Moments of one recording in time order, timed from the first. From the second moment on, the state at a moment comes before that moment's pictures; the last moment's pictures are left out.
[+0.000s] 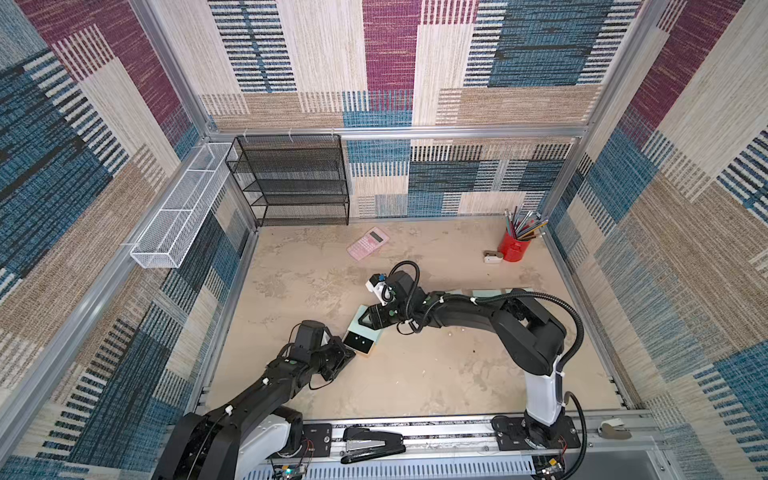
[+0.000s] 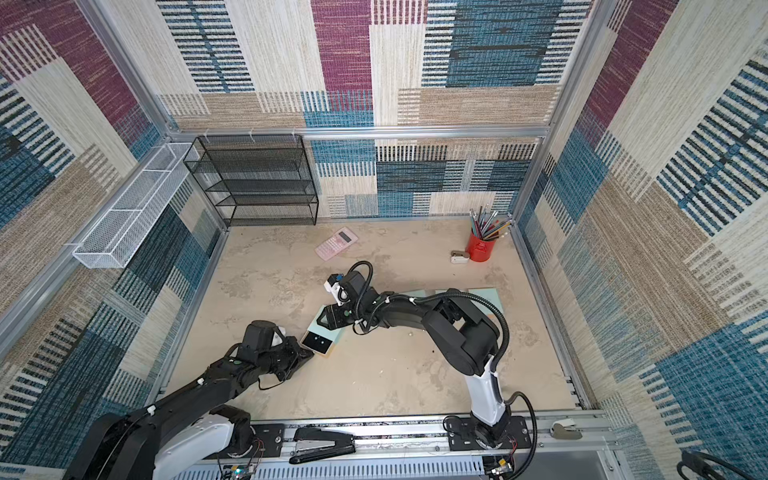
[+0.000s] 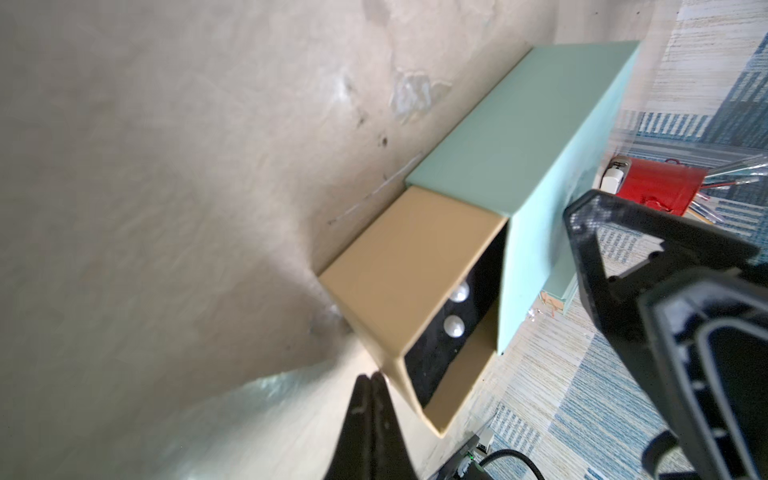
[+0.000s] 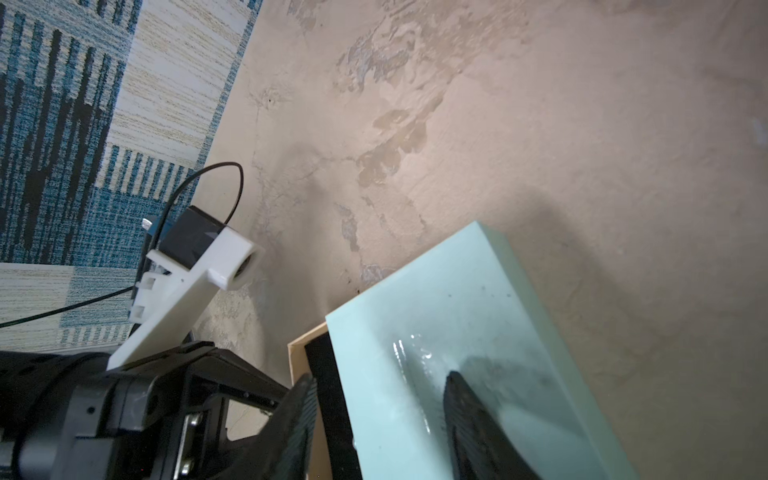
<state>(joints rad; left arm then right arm) -0.31 1.01 0.25 -0.15 0.42 -1.15 0.82 1.98 1.22 0.01 -0.44 0.51</state>
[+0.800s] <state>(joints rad) -0.31 0.83 0.34 -0.50 0.33 -1.08 0.82 1.92 1.30 -0.07 -0.40 0.51</state>
